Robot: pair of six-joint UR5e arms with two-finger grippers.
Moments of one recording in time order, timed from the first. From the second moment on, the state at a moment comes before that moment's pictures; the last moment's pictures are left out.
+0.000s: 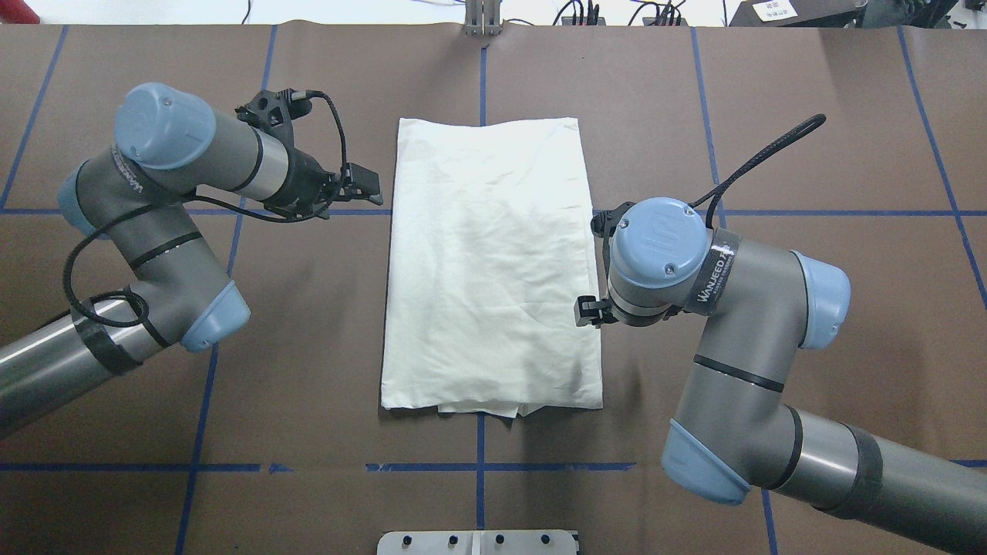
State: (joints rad) left arm -0.73 -2.08 -1.52 -2.26 -2.03 -1.35; right arm 0.50 -1.09 1.88 -1.78 1.79 1.08
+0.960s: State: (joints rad) left arm -0.32 -2.00 -1.82 -1.83 -1.77 -1.81; right arm 0.55 -1.09 1.95 -1.69 1.91 1.10
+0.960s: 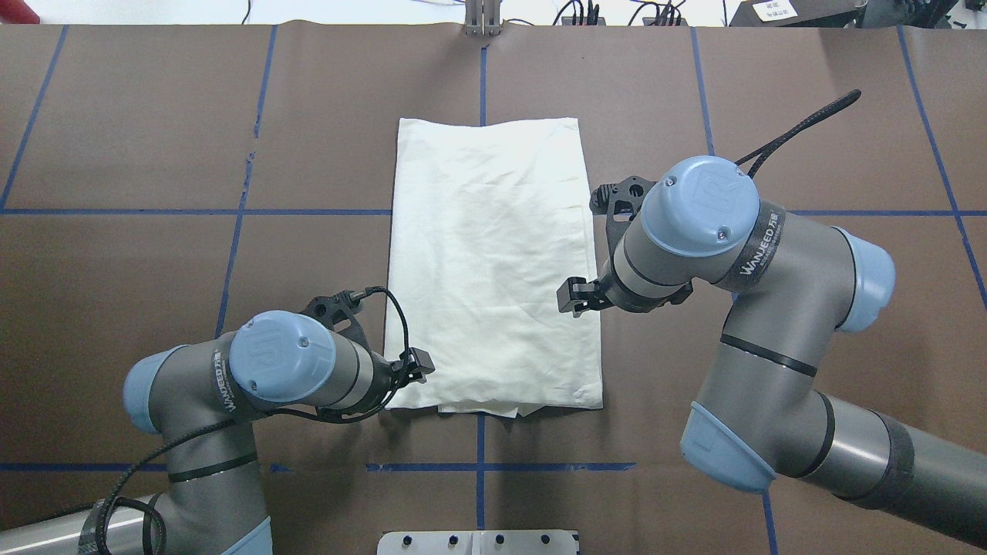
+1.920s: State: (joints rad) left arm -0.30 -2.01 -1.81 -1.77 -1.74 -1.84; right arm 0.56 -1.10 1.94 -1.69 1.91 1.10
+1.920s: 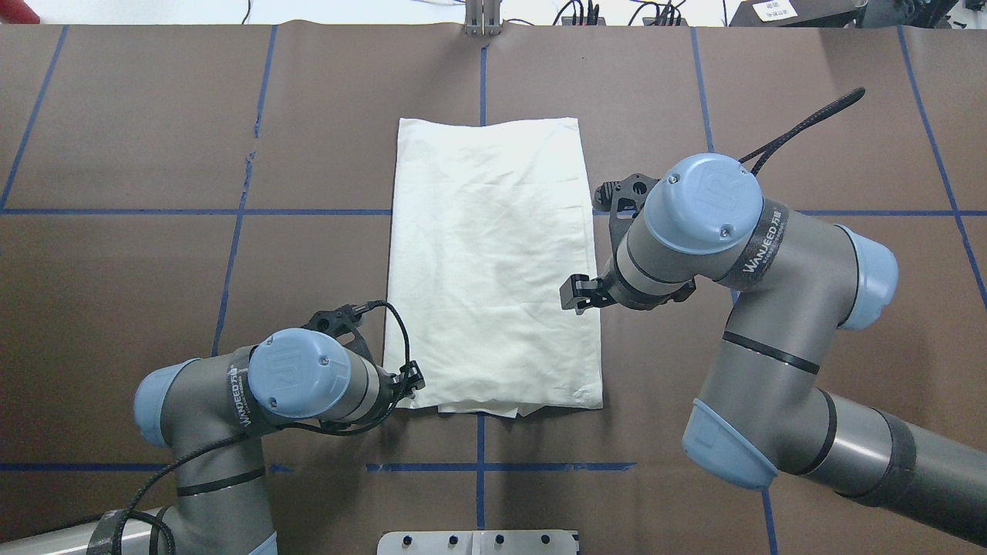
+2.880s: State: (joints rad) left arm -0.30 -2.02 -1.82 -1.77 -1.74 -1.83; right arm 0.56 -1.10 1.95 -1.69 1.91 1.10
